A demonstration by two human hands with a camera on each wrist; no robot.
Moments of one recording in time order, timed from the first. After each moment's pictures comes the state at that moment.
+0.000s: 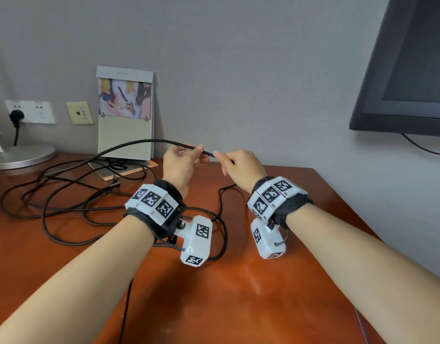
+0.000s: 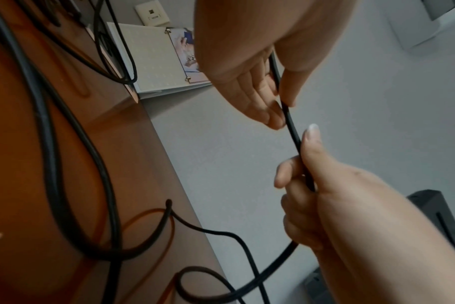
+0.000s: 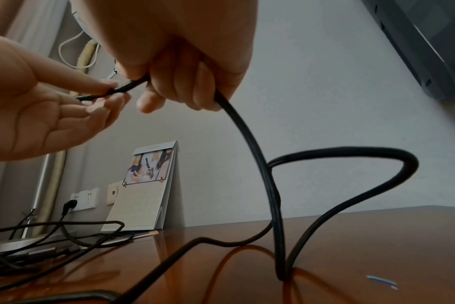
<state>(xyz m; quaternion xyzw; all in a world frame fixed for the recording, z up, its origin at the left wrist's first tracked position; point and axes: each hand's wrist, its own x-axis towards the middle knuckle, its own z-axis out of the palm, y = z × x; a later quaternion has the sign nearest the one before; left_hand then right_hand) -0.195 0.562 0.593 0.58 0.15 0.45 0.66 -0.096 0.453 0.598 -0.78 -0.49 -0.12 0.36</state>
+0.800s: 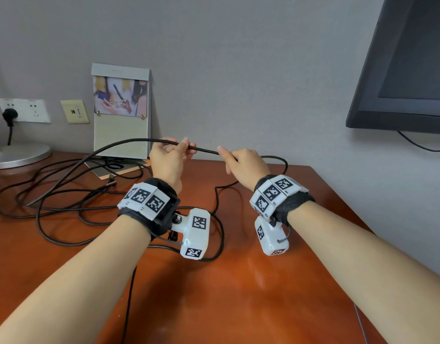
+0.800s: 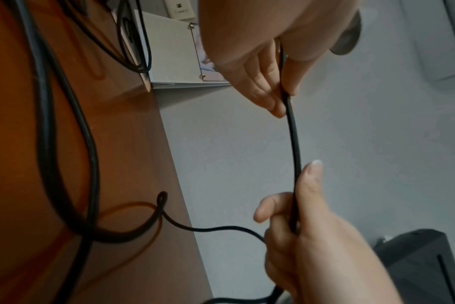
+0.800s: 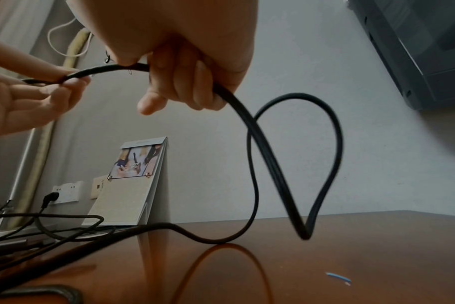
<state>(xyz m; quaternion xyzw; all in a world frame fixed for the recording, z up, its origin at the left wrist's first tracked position) -0.193 0.571 0.594 0.49 0.13 0.52 0.68 -0.089 0.445 0.597 -0.79 -0.48 -0.11 0.36</state>
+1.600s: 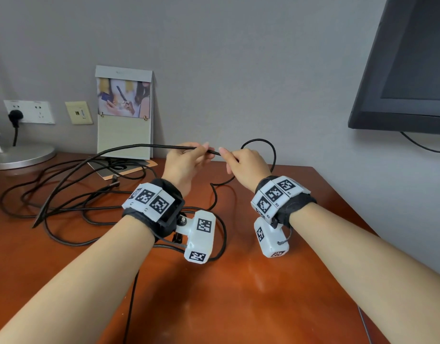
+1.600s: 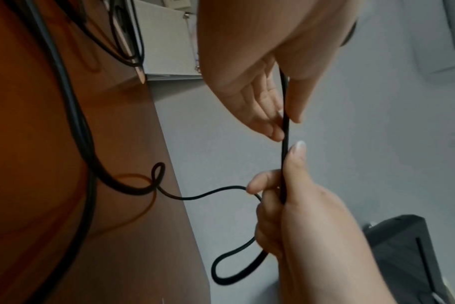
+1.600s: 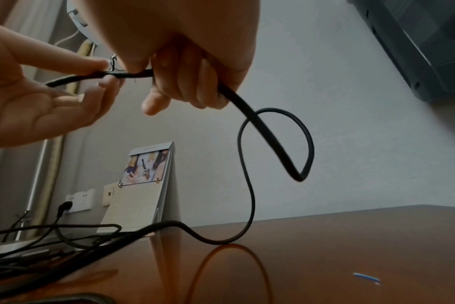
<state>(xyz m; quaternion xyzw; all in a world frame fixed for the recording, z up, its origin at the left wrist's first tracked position) -0.201 0.554 0.599 0.54 0.09 0.39 0.74 -0.092 0.445 0.597 -0.80 -0.47 -0.12 0.36</state>
